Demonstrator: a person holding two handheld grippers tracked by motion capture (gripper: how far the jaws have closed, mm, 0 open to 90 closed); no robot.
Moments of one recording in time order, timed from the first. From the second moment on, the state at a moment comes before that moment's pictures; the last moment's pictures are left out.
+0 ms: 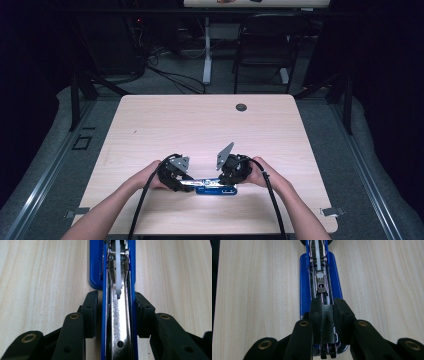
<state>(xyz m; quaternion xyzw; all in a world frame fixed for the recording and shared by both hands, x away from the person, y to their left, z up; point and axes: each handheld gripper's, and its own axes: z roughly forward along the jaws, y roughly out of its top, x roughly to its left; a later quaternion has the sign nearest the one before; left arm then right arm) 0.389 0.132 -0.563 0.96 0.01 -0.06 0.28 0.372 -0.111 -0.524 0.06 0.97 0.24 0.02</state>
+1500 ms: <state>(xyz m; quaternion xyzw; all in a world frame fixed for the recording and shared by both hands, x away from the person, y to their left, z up) 0.388 0.131 -0.563 0.96 0.01 -0.06 0.28 0.372 -0.111 -0.513 0.14 0.95 0.28 0.02</state>
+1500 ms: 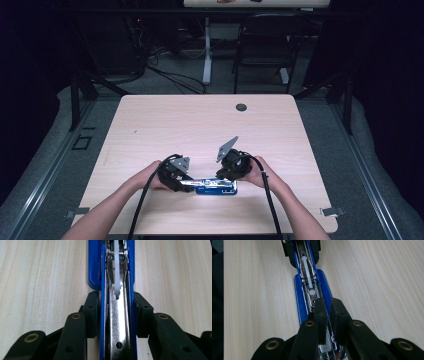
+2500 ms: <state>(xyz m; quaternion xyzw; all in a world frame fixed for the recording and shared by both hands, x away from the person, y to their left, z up) 0.387 0.131 -0.563 0.96 0.01 -0.06 0.28 0.365 -0.112 -0.528 0.14 0.96 0.26 0.02</state>
